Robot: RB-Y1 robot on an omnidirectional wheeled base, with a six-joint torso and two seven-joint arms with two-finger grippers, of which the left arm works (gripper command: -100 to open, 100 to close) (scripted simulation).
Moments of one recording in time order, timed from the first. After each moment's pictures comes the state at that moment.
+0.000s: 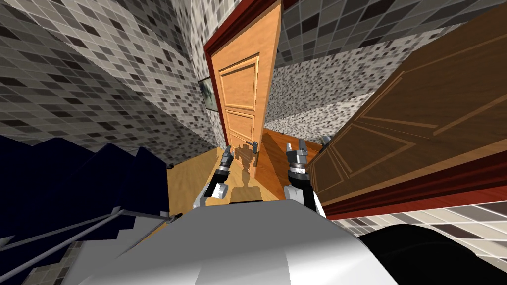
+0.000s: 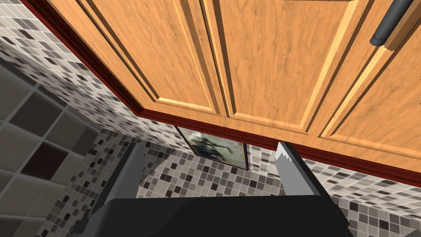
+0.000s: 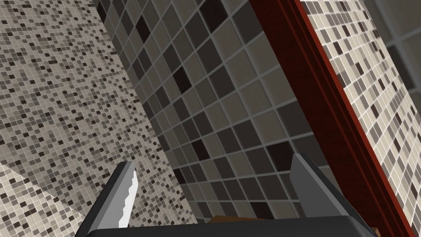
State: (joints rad) arm 0.20 0.10 -0.26 -1.82 0.06 -0.39 -0.02
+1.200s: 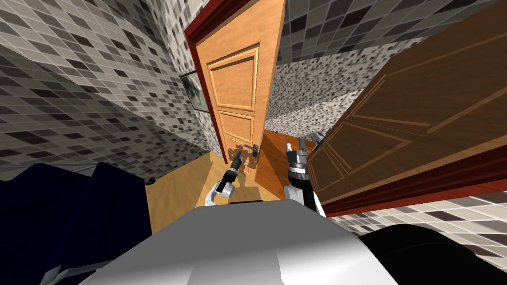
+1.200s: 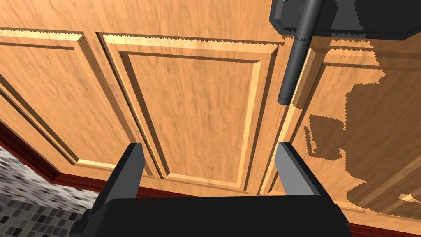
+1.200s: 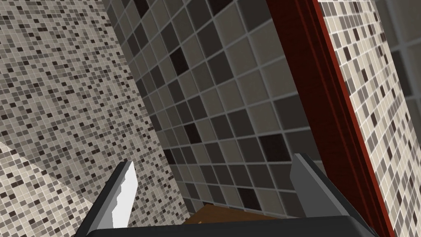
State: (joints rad) arm 0.08 0.10 -0.37 -1.56 0.04 -0.33 0.02
